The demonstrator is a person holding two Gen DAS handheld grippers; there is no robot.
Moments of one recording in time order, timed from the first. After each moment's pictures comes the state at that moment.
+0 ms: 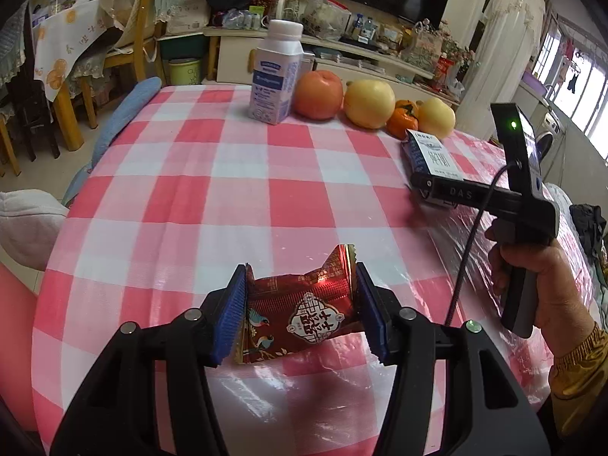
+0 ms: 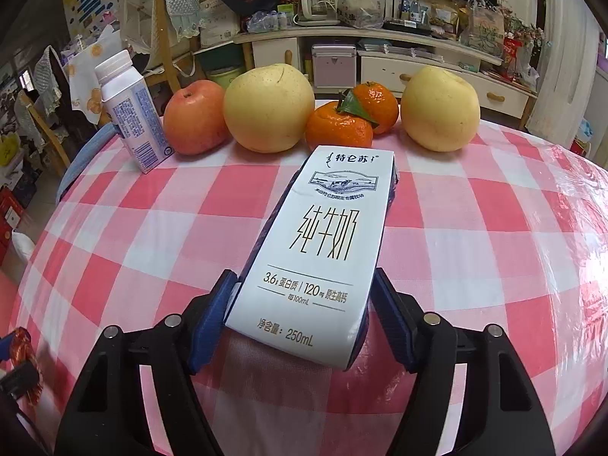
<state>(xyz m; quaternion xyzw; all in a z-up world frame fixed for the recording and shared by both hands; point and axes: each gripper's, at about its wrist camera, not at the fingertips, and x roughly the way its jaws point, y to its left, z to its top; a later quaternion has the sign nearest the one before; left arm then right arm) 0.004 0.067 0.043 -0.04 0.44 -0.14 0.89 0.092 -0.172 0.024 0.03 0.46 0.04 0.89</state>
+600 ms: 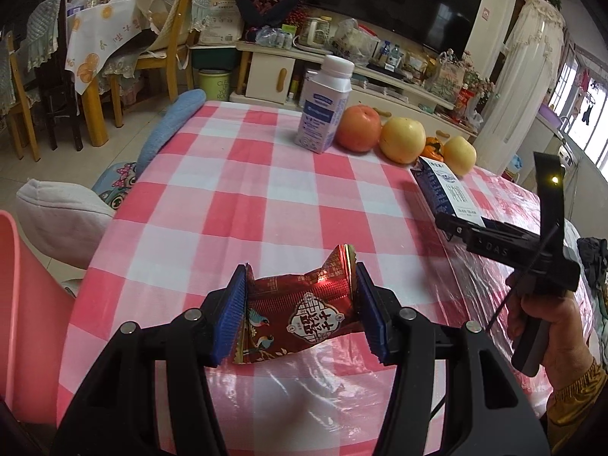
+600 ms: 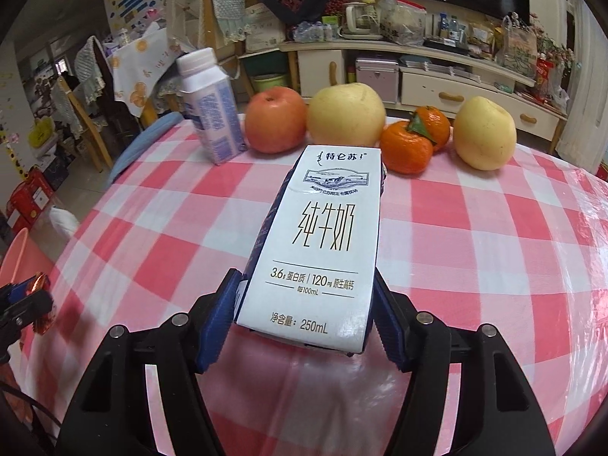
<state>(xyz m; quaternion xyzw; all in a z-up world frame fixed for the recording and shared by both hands) -0.001 0.112 0.059 -0.07 0.40 -0.09 0.91 0.058 -0.133 0.048 0.02 0.43 0.12 0.89</state>
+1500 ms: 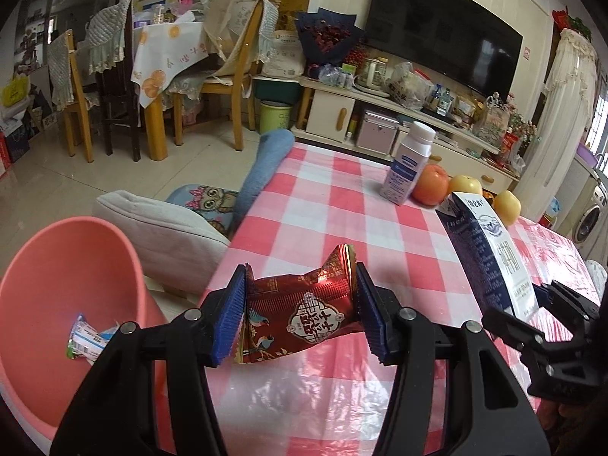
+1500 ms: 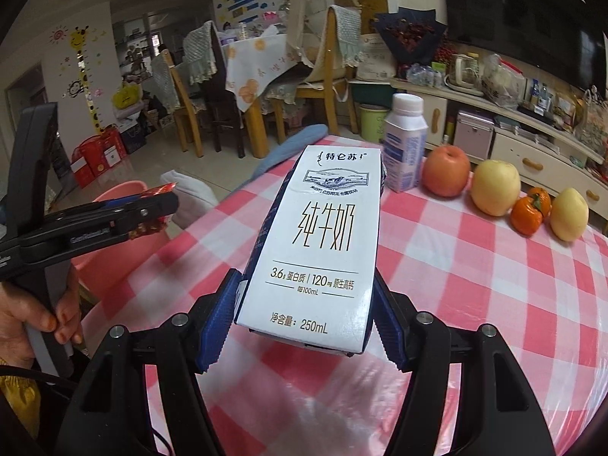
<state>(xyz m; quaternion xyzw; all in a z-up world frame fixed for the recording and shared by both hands) -0.024 0.195 0.092 -0.09 0.35 0.01 0.93 -0.033 -0.003 0.107 -0.04 0.37 0.28 0.89</state>
